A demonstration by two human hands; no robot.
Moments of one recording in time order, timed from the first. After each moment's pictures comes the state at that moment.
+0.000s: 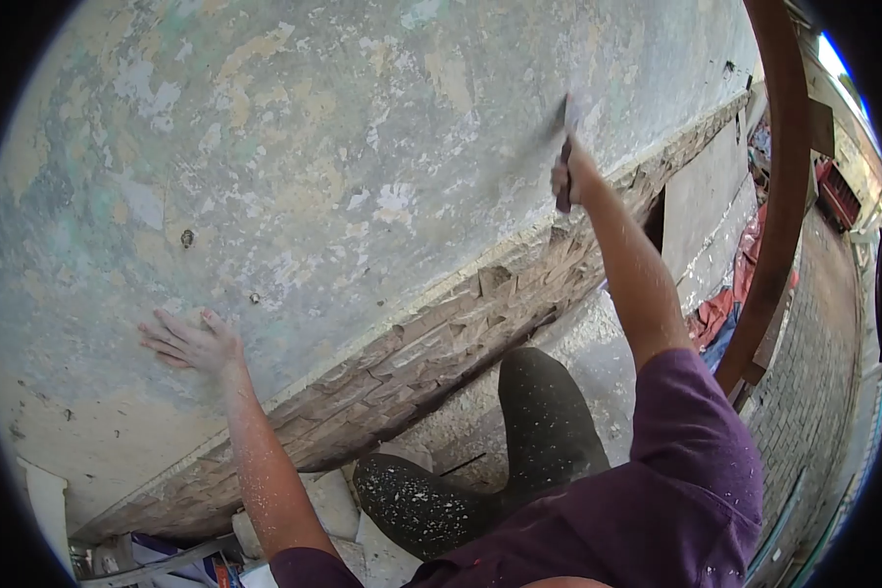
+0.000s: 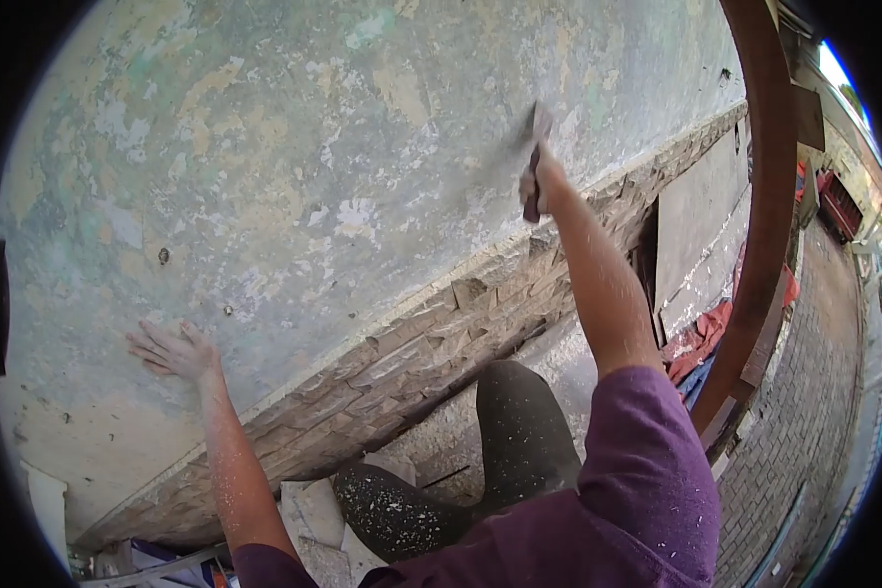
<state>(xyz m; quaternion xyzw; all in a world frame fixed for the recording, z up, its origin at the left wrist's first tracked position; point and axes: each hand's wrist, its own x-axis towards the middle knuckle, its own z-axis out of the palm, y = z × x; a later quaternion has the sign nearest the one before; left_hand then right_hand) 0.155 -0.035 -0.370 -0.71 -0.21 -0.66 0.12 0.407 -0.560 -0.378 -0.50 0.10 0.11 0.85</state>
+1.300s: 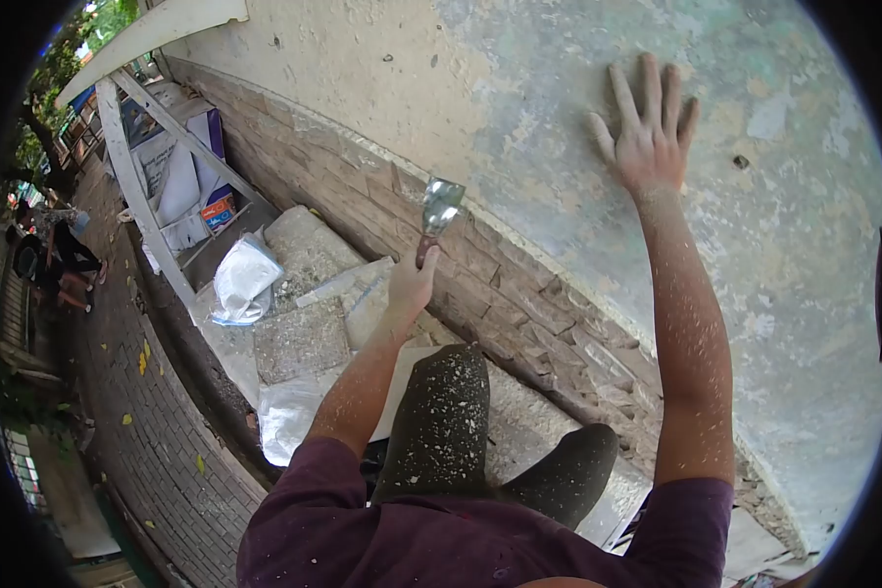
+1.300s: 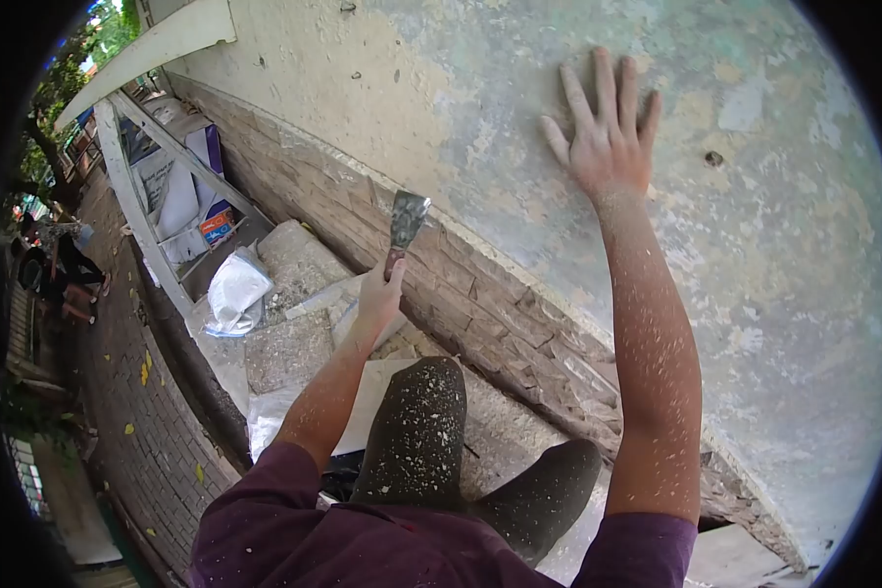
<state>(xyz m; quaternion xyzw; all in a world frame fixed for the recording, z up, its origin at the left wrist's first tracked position) -0.089 -0.031 -0.580 -0.68 -0.49 -0.44 -0.32 0.170 -0.084 -0.293 -0.62 -0.54 -0.55 0.15</state>
